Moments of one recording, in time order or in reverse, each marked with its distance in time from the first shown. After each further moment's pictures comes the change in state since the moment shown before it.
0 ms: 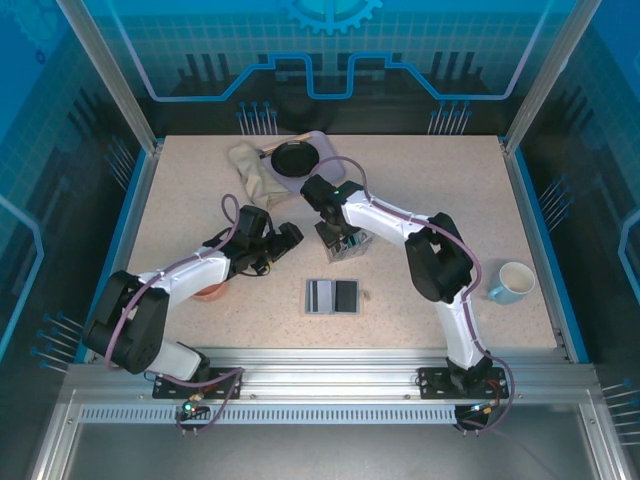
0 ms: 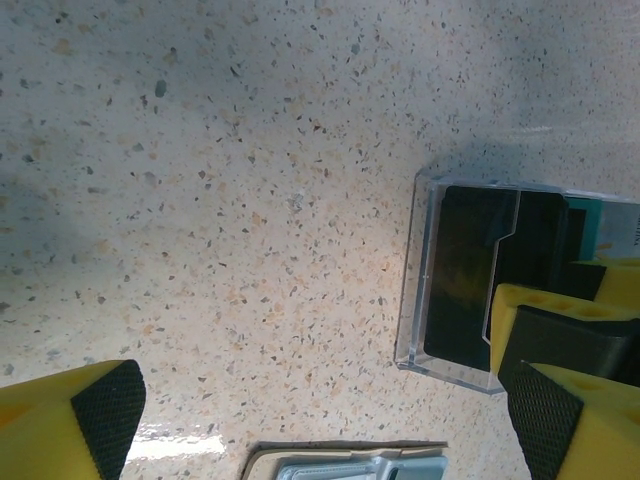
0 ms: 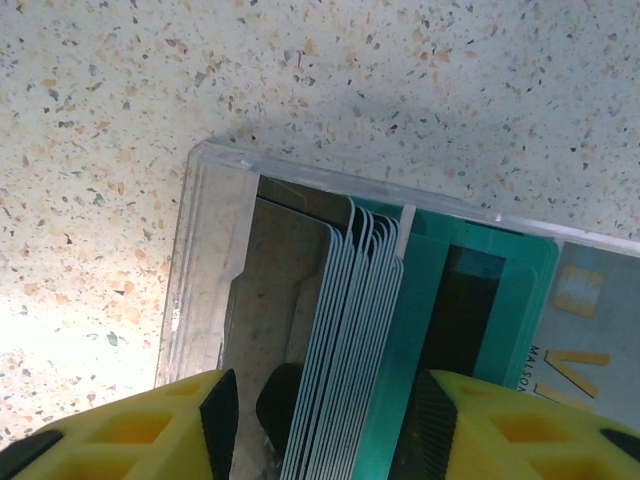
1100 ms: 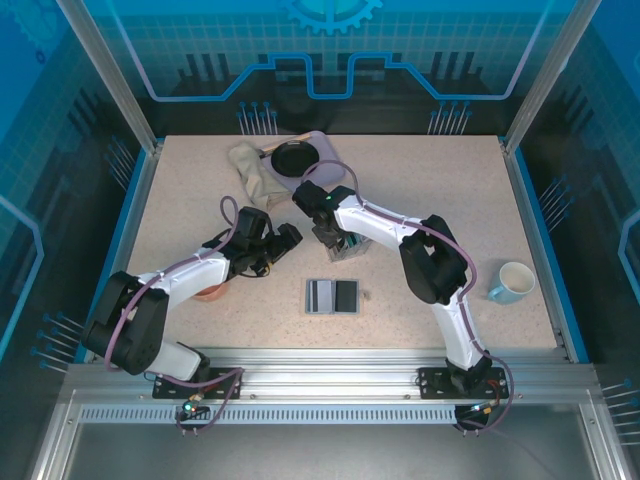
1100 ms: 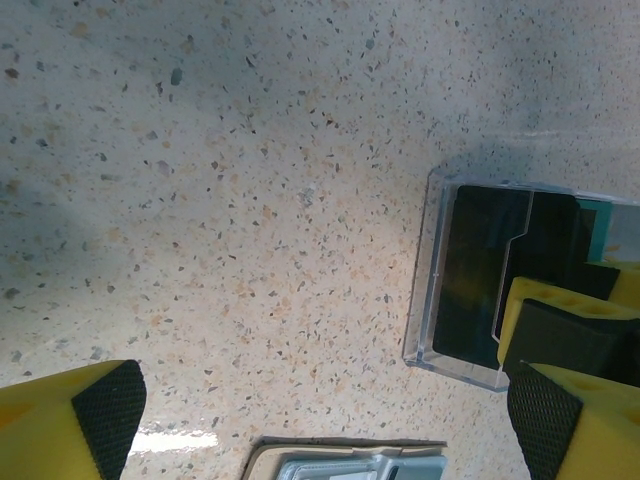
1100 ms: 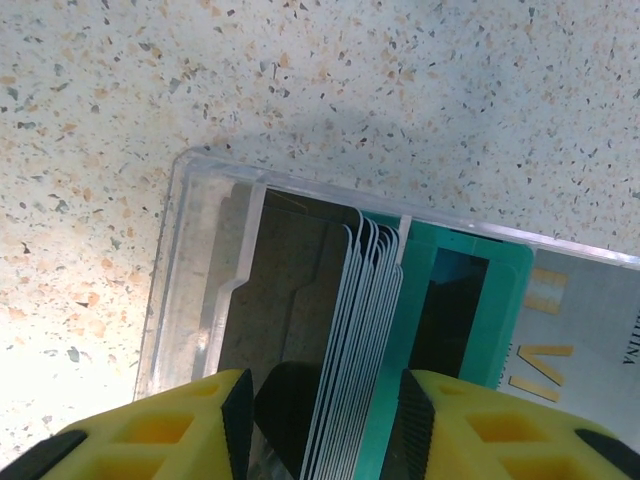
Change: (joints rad) left arm 0.001 -0.005 -0.011 0.000 0.001 -0.026; right arm 0.043 0.019 0.013 -0.008 0.142 -0.013
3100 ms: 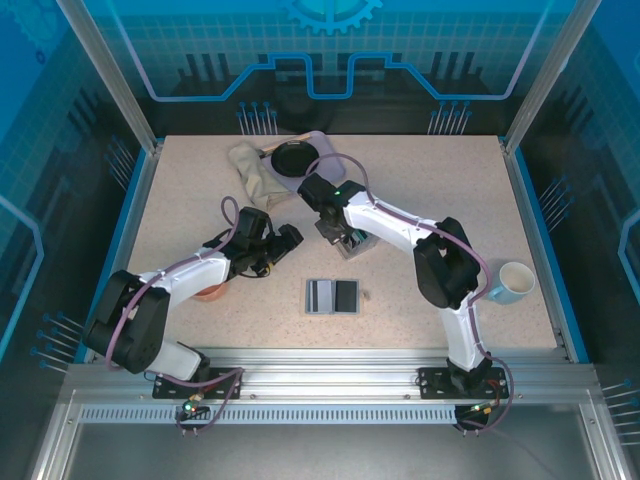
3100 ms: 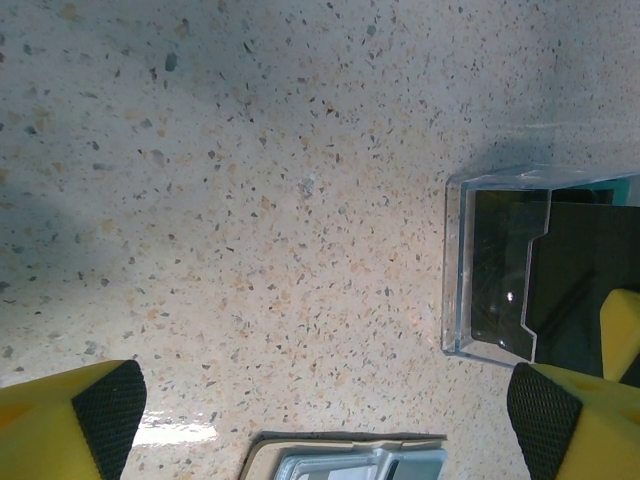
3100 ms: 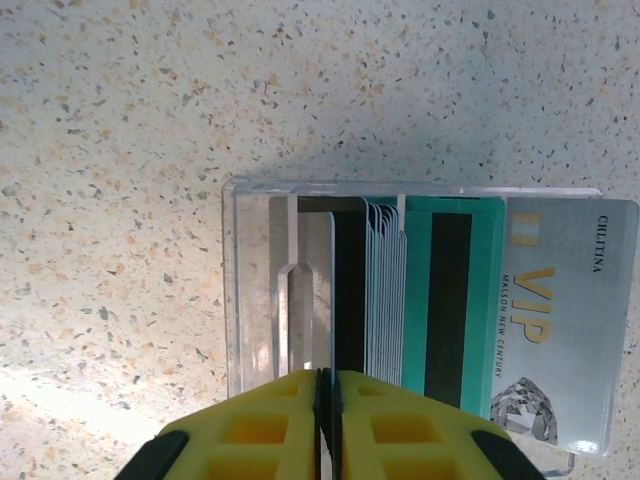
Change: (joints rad) left arm 0.000 0.008 0.000 0.000 0.019 0.000; right arm -0.016 -0.088 -0.030 -0.007 -0.040 -0.011
